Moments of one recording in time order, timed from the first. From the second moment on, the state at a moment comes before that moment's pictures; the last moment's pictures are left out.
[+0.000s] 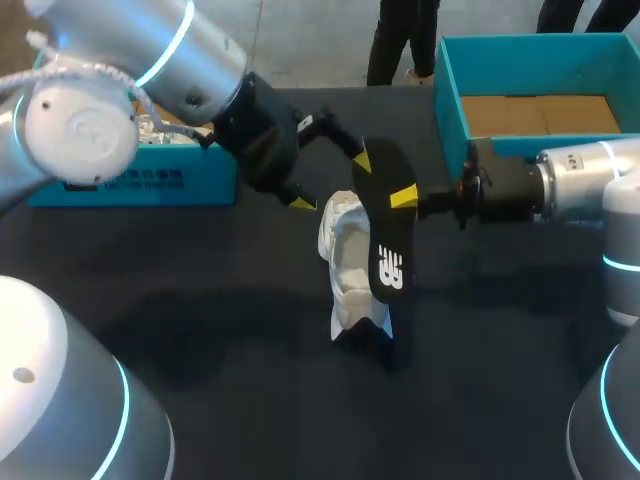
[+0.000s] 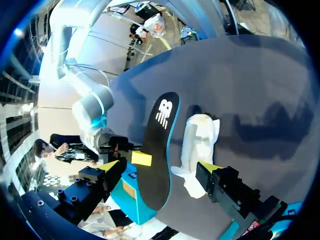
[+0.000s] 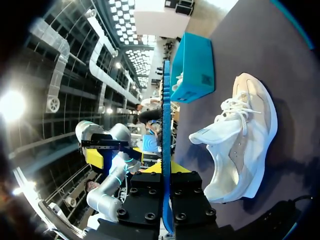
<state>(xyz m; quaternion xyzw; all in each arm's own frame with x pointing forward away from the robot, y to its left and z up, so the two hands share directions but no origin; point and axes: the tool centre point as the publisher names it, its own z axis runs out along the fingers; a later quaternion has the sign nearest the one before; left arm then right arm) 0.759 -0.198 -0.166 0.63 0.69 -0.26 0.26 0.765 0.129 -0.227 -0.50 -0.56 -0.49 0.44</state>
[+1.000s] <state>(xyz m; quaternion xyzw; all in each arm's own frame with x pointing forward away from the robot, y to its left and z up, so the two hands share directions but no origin) 0.769 -0.199 -0.190 0.55 0.62 -0.33 0.46 0.759 0.126 -0.216 -0.51 -0.55 -0.48 0.46</state>
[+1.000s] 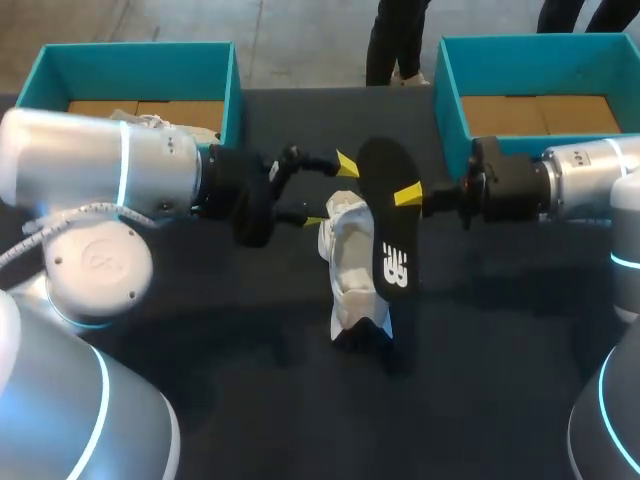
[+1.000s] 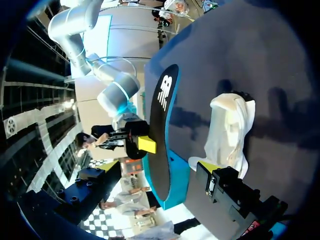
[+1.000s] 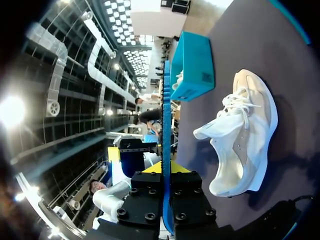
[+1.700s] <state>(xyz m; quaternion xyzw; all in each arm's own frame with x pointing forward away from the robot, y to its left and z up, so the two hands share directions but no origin) 0.773 -0.214 -0.190 0.49 0.57 -0.39 0.53 0.750 0.144 -0.199 -0.48 -0.54 -0.49 0.48</state>
